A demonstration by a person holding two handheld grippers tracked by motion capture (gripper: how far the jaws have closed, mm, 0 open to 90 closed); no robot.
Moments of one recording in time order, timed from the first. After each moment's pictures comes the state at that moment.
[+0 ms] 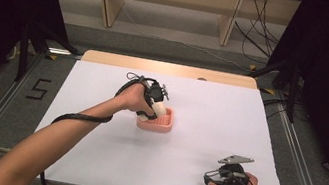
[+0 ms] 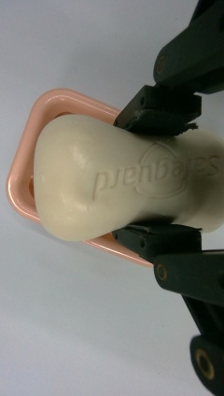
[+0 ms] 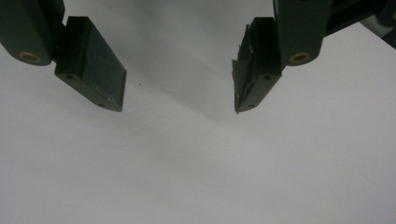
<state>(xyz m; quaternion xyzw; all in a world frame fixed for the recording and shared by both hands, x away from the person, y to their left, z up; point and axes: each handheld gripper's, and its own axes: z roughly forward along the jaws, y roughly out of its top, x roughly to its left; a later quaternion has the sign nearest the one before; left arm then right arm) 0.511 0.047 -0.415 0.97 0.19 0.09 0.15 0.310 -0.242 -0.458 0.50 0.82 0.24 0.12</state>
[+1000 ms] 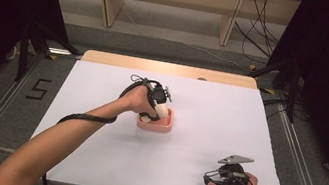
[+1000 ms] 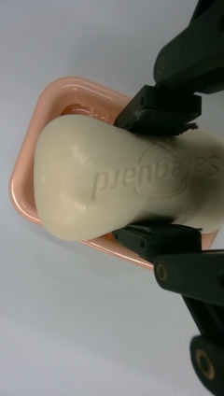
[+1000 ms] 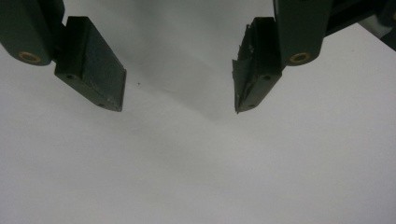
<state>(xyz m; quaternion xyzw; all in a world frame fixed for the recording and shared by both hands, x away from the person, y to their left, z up) 0.517 0.037 -0.427 0.97 0.18 0.09 0.15 0.310 -0.242 -0.458 0.50 0.83 0.24 0.12</state>
